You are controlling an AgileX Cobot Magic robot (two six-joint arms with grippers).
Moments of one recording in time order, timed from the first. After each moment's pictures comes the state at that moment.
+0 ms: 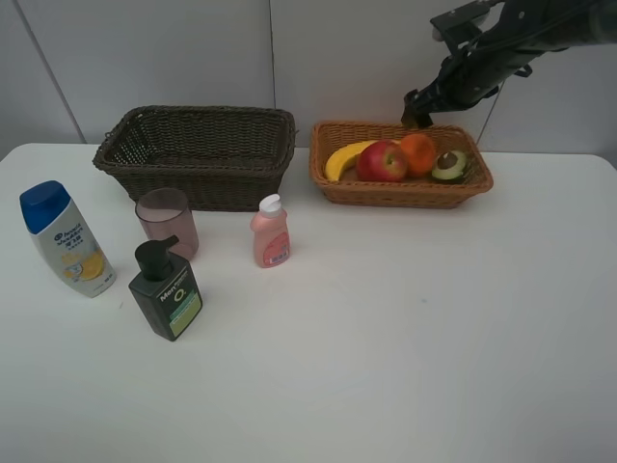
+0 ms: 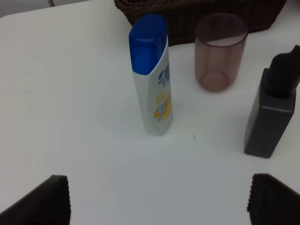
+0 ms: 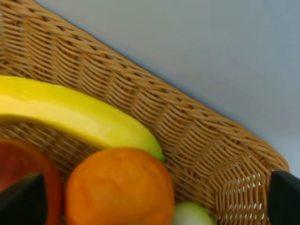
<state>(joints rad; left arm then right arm) -0.18 0.00 -0.42 0.01 1.07 0.00 0.16 2.10 -1.65 0.01 0.48 -0.46</state>
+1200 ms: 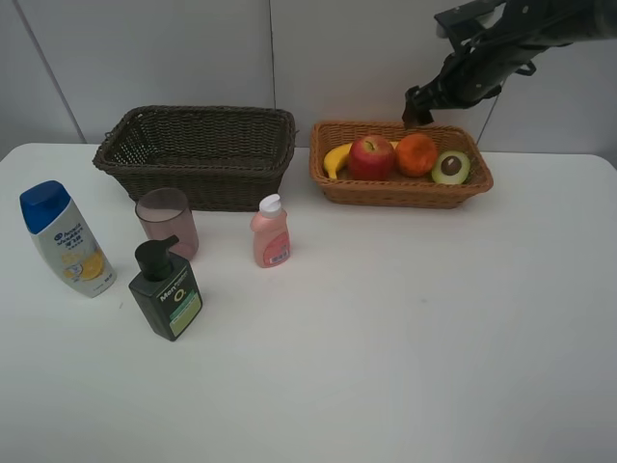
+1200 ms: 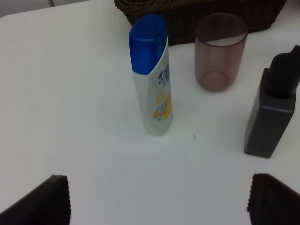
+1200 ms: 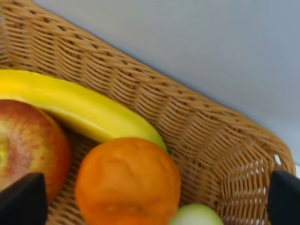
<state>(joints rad) -0.18 0.00 -0.42 0.01 1.07 0.00 0.16 2.06 -1.65 0.01 0.53 -0.38</state>
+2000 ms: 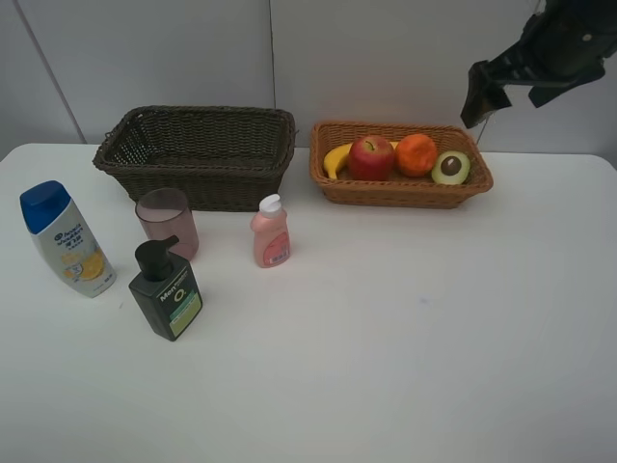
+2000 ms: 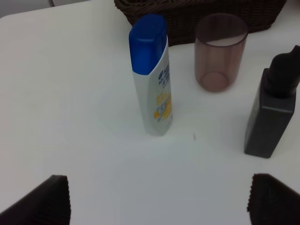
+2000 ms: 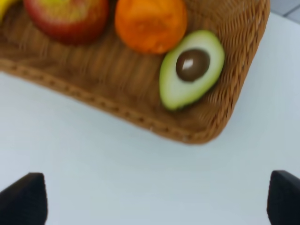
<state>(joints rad) -0.18 0.00 -0.42 0.01 1.07 0.00 0.16 1.61 -1.37 -0.05 0.91 -0.26</state>
